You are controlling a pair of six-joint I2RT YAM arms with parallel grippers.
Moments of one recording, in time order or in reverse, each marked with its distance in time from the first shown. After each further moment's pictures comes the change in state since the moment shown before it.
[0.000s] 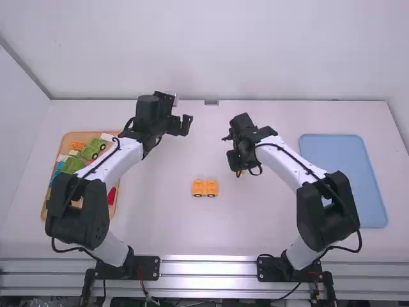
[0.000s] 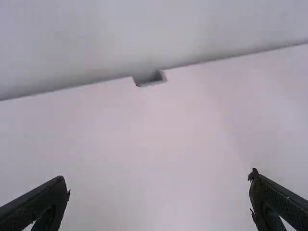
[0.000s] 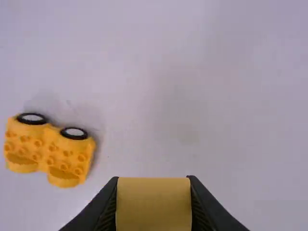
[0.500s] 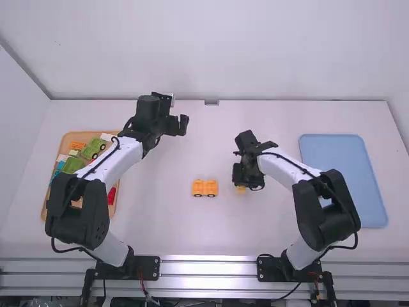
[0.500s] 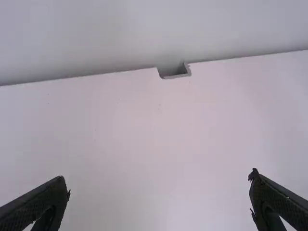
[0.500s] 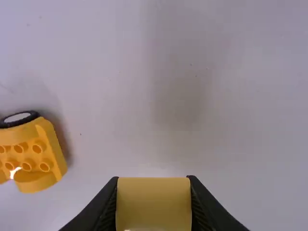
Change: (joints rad) left arm 0.004 0.000 0.006 -0.066 -0.069 -0.039; right arm -0.027 0.000 -0.184 0.079 -0.092 0.308
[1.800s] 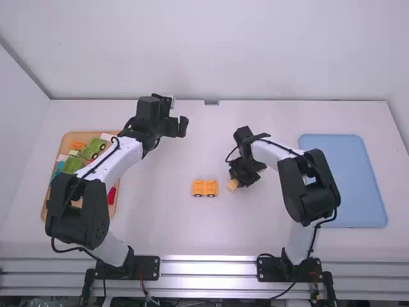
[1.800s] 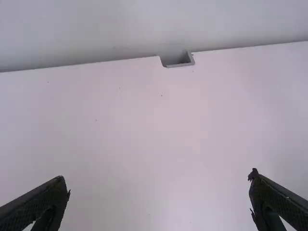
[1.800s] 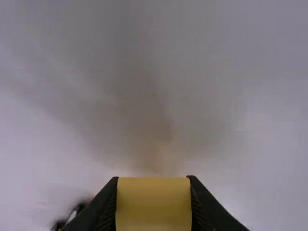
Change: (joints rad) left arm 0.000 0.000 0.000 -0.029 -0.002 -0.003; right arm -0.040 0.216 0.148 -0.053 -0.093 0.818
